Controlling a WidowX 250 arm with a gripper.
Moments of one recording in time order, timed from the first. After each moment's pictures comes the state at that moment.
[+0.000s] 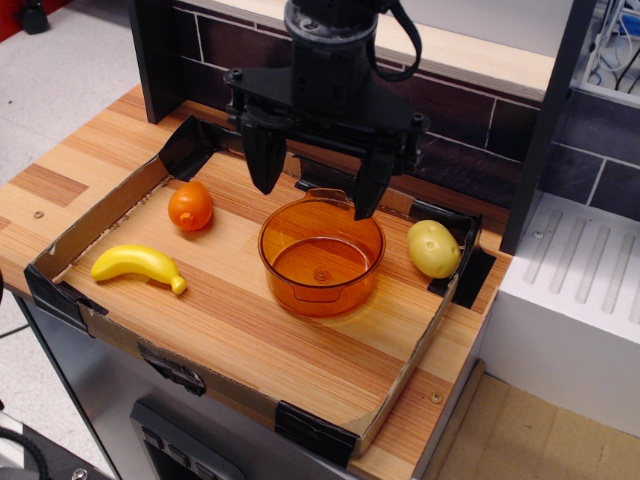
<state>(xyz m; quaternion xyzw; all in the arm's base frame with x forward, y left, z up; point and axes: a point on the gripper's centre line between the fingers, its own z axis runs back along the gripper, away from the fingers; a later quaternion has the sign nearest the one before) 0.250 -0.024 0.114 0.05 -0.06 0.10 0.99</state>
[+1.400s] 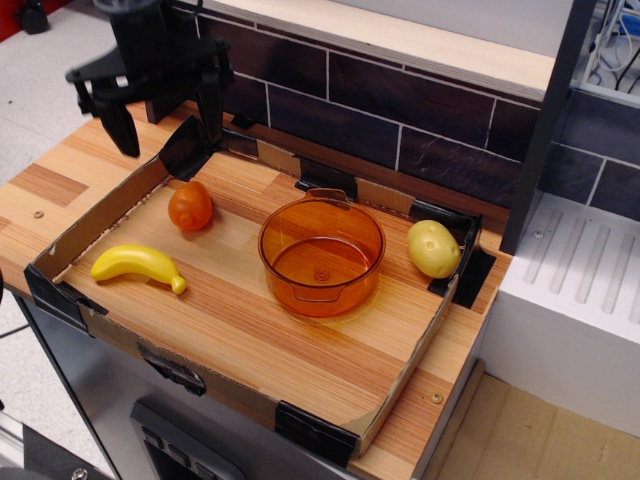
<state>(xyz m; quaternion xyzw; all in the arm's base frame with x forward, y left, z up) 0.283 0.118 0.072 0.00 -0.07 0.38 0.92</state>
